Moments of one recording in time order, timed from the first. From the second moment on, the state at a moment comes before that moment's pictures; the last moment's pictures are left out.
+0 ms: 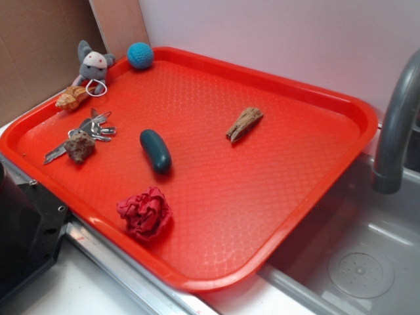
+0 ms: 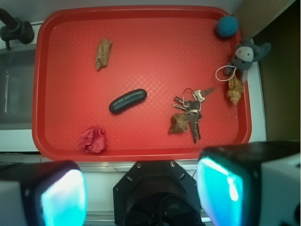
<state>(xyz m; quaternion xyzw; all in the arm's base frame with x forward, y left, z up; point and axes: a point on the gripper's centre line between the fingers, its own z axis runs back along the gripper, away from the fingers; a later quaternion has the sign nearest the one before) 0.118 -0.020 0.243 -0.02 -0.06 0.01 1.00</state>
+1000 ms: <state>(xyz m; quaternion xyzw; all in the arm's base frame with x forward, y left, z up) 0.235 -0.057 0.134 -0.06 -0.08 0.11 0.99</state>
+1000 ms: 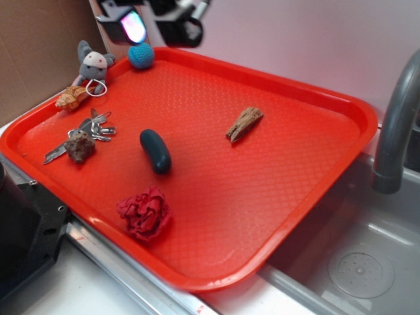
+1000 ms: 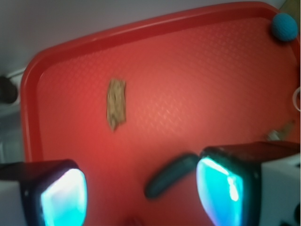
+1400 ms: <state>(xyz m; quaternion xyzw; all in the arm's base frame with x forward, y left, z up) 0.262 -0.065 0.084 -0.03 -0.06 0.16 0.99</state>
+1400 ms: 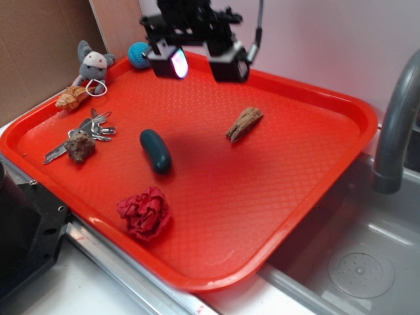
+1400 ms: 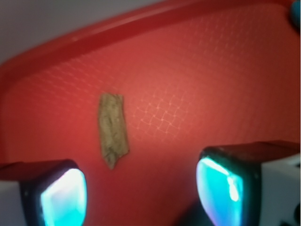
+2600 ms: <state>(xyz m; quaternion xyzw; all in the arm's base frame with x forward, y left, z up) 0.255 -0.081 0.025 -0.02 -0.01 0.11 0.99</state>
